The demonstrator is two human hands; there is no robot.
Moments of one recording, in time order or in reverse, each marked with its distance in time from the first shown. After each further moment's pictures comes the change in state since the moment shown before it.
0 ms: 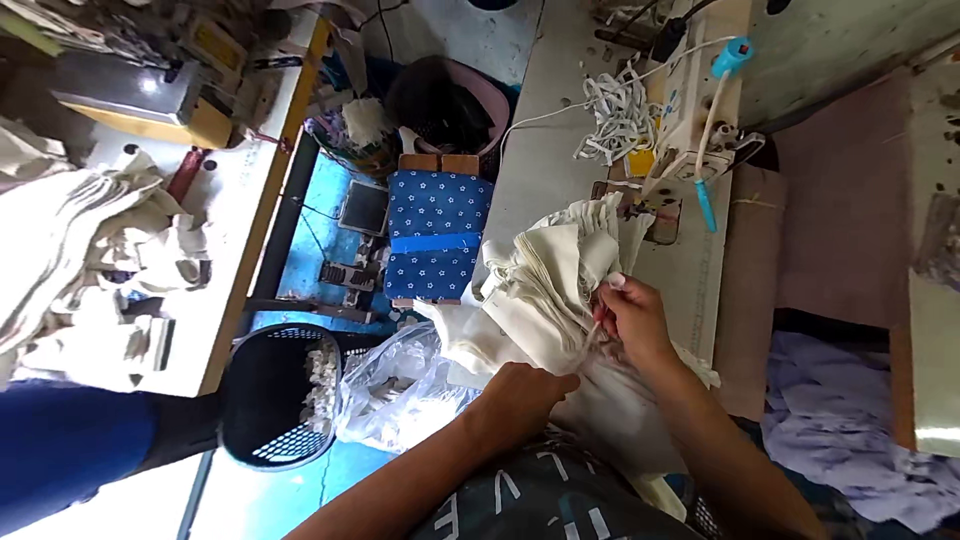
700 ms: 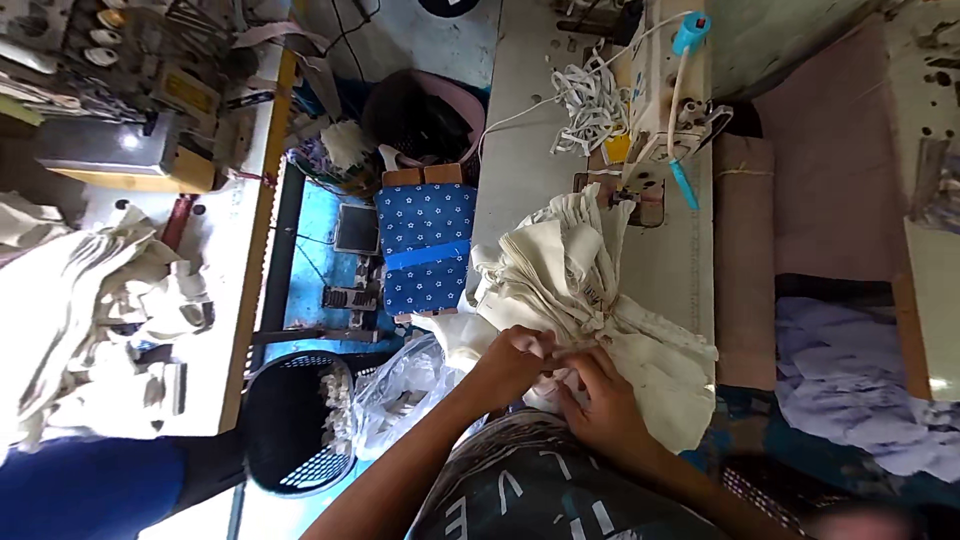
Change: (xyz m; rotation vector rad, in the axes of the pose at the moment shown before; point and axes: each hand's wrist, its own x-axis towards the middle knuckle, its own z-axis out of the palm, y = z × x) left_hand 0.006 -0.018 -0.023 -0.743 0.225 -0.220; right_hand -0.108 0.032 0.037 -0.555 0.088 -0.589
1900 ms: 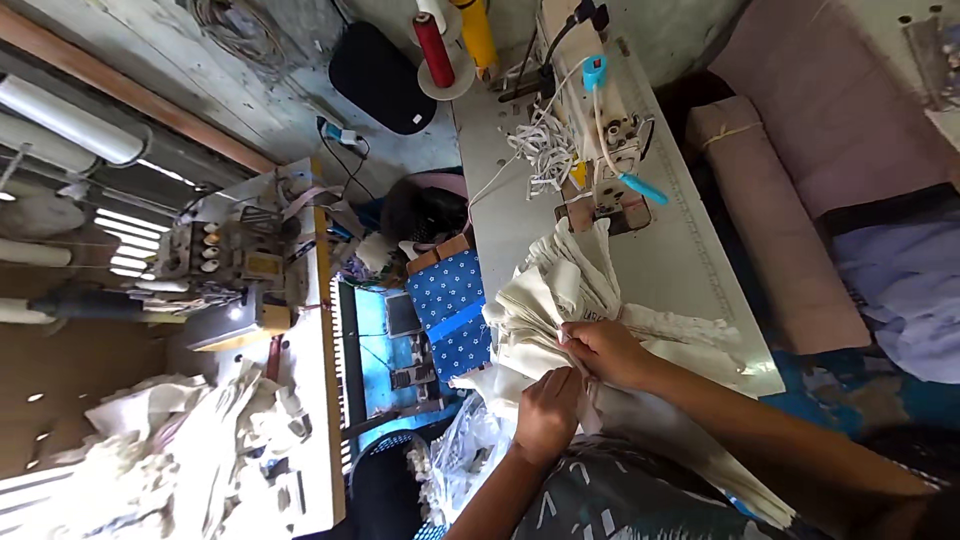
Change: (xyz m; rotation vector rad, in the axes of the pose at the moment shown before) left_hand 0.016 -0.035 0.039 0.769 0.688 0.946; right_hand 0.094 0.037 -0.023 0.151 -0.479 0.228
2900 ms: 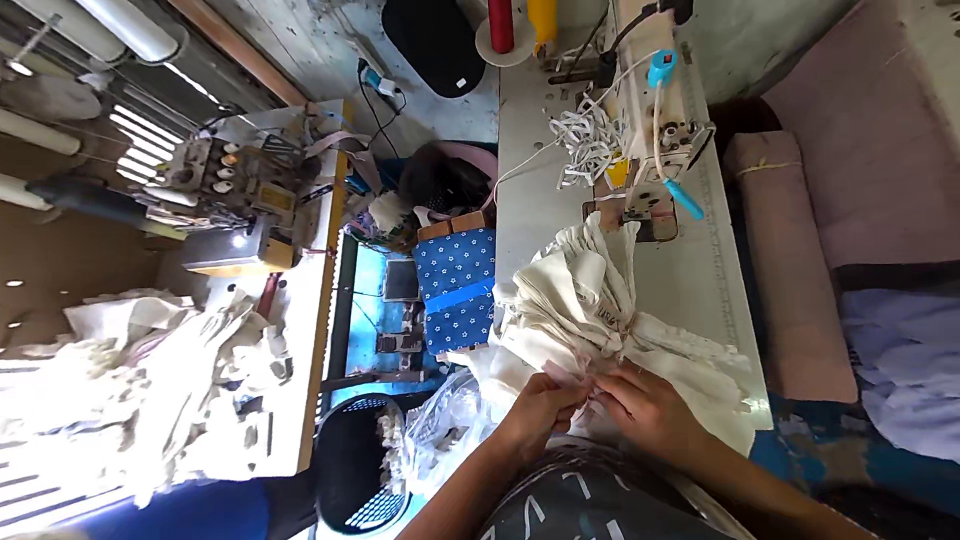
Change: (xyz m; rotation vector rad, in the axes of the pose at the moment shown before) left_hand 0.014 0.016 -0.035 -1.429 -0.369 -1.365; right_hand -0.073 0.014 0.035 -0.335 0.477 -0.451
